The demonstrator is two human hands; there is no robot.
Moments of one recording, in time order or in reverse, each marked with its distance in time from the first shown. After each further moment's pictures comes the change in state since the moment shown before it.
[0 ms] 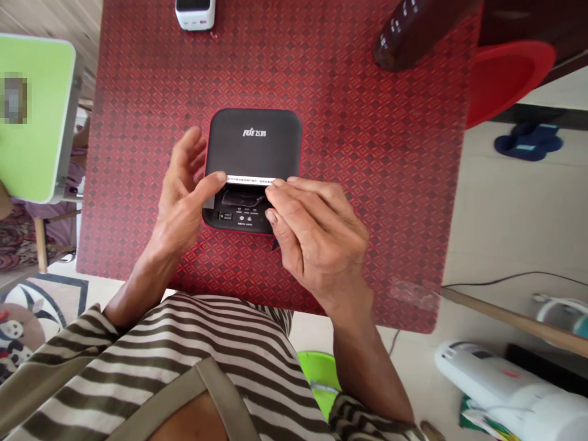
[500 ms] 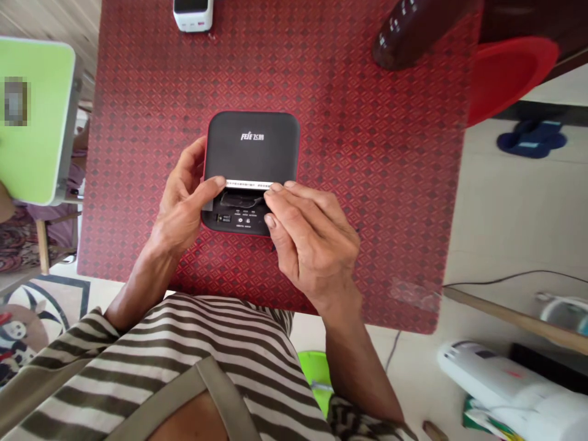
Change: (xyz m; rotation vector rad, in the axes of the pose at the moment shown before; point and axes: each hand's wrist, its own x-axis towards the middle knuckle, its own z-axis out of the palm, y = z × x) left_hand 0.007 -0.021 -0.006 -0.030 -0.127 -0.019; right_hand -0.011 0.001 0.011 0.033 0.051 0.025
